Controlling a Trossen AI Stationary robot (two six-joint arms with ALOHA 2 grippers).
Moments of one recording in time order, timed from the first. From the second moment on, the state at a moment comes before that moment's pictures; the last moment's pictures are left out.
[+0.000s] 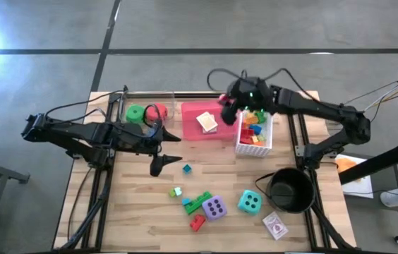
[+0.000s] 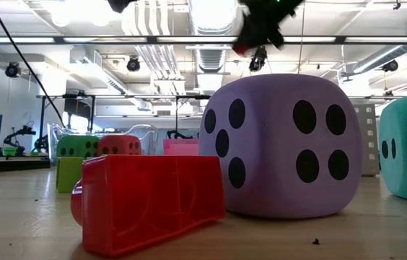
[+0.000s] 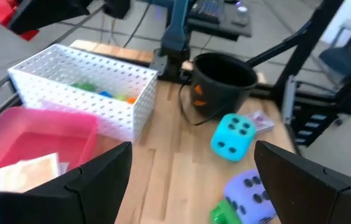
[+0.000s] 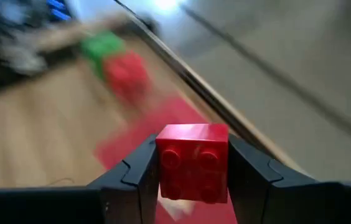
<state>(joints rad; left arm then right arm) -0.17 1.11 1.04 -0.33 -0.18 -0.24 -0.30 1.41 1.35 -0.52 0.19 0.21</state>
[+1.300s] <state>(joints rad) -0.17 1.10 0.94 -0.47 -0.27 -0.26 -0.45 1.56 1.01 -0.91 0.08 0.25</state>
